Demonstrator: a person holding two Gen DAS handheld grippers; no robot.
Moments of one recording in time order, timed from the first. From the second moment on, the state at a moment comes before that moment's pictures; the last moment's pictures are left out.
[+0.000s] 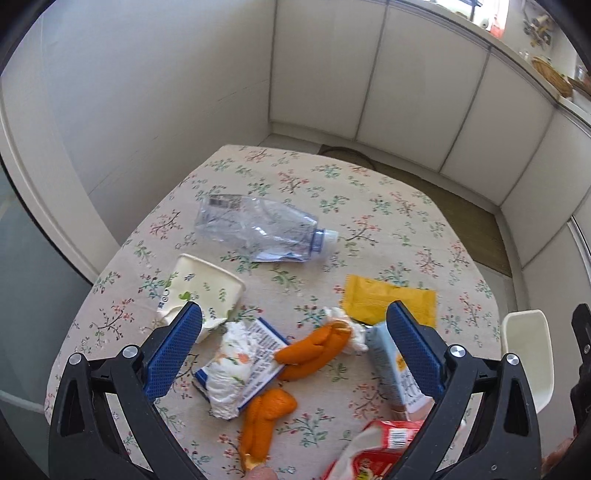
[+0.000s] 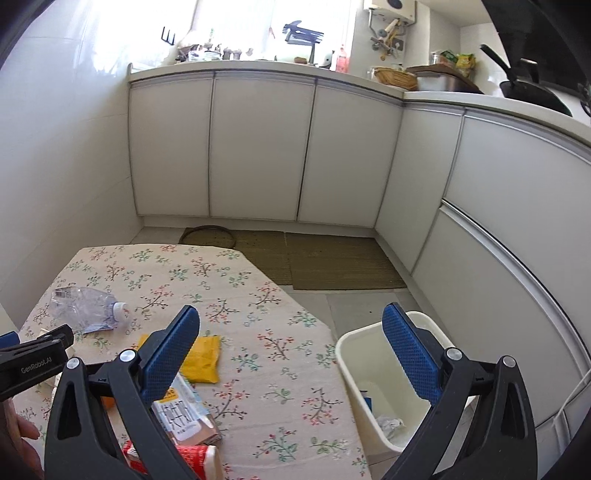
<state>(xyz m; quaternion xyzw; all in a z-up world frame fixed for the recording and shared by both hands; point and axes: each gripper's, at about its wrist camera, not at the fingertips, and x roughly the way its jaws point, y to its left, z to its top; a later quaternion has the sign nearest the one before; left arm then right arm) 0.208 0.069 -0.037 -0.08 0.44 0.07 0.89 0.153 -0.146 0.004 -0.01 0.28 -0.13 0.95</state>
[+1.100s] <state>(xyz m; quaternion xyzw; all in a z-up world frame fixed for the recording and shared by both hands) 0.256 0.161 -0.067 -0.08 0.51 0.11 0.85 0.216 -0.018 -0.063 0.05 0.49 0.09 0.86</state>
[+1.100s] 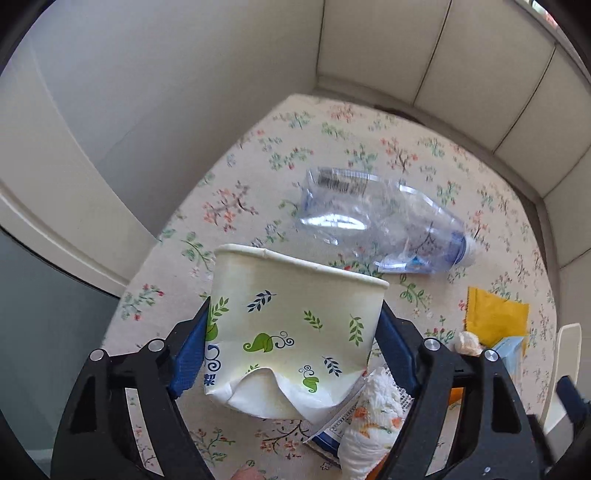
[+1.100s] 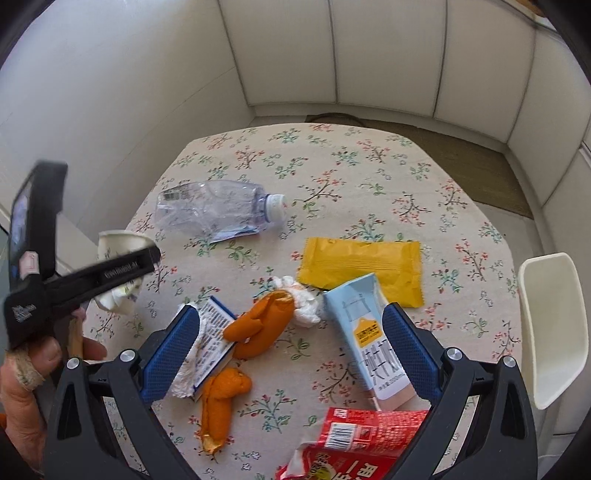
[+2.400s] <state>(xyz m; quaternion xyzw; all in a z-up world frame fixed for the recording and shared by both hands) 0.211 0.154 0.047 -0.12 0.37 0.09 0.91 0.223 0.010 -0.058 0.09 0.49 0.18 0.85</state>
